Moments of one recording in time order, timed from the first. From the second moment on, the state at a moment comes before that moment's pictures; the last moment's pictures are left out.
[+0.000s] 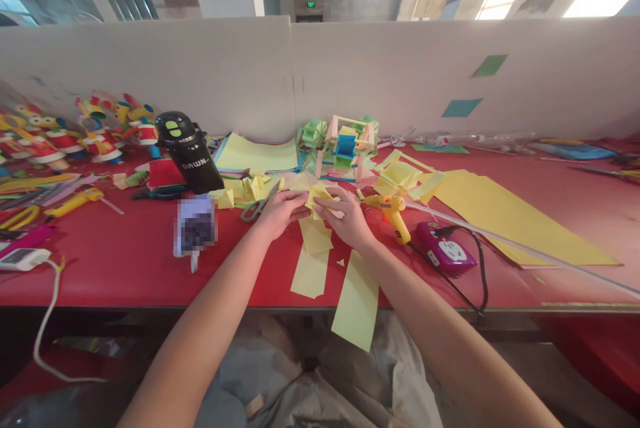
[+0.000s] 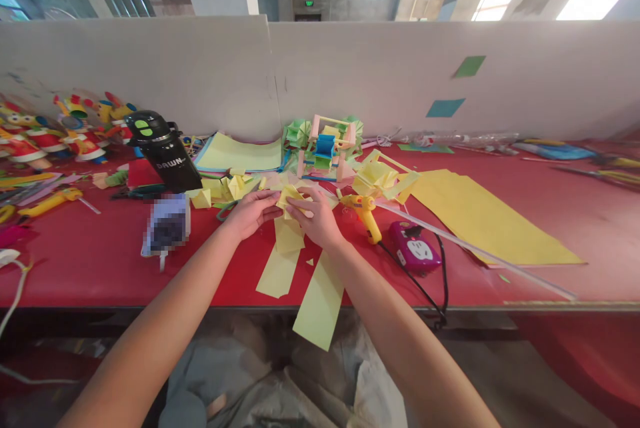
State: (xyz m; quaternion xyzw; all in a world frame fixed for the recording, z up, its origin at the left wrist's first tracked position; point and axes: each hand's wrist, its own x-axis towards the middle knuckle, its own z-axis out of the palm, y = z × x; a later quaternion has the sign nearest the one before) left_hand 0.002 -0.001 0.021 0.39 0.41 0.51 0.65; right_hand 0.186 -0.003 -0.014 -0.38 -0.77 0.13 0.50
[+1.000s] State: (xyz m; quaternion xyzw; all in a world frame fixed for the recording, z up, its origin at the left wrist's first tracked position) left_hand 0.004 -0.001 0.020 0.39 0.43 0.52 0.63; right_hand 0.184 -0.007 -0.012 -0.38 -0.76 0.17 0.50
